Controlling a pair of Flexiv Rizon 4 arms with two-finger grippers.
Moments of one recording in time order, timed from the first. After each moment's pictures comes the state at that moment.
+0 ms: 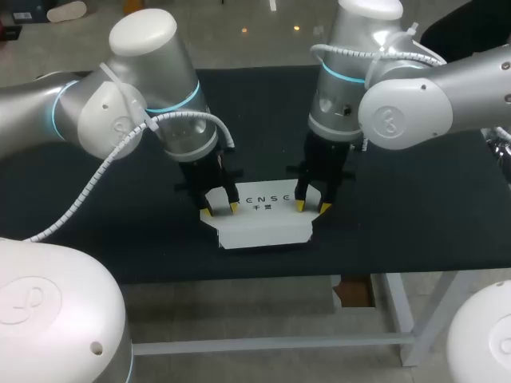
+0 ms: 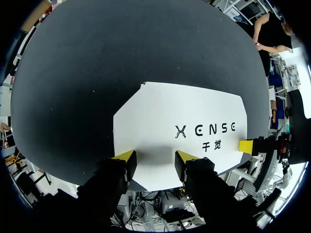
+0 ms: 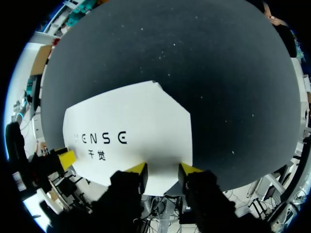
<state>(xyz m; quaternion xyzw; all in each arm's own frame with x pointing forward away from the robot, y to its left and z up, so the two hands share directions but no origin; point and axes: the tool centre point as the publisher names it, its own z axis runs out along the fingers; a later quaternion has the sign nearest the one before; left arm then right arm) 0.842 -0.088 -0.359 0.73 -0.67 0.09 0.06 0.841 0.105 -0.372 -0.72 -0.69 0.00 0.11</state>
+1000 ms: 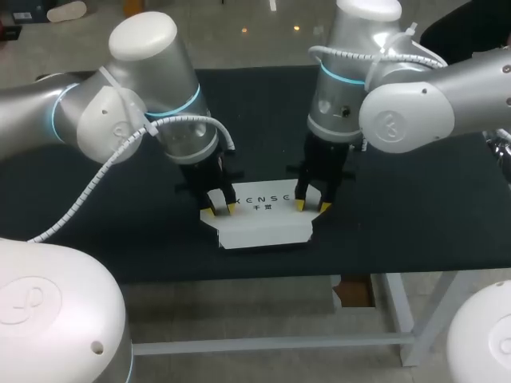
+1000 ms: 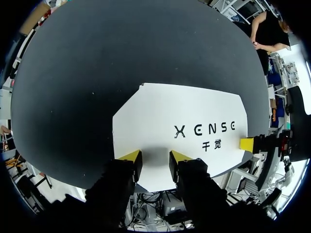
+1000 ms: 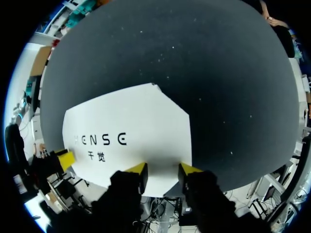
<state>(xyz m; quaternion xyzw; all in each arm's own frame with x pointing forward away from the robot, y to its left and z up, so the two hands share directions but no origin) 0.841 -0.088 -0.360 0.73 -0.68 0.09 0.05 0.842 0.105 -0.371 -0.72 -0.69 -0.01 0.09</state>
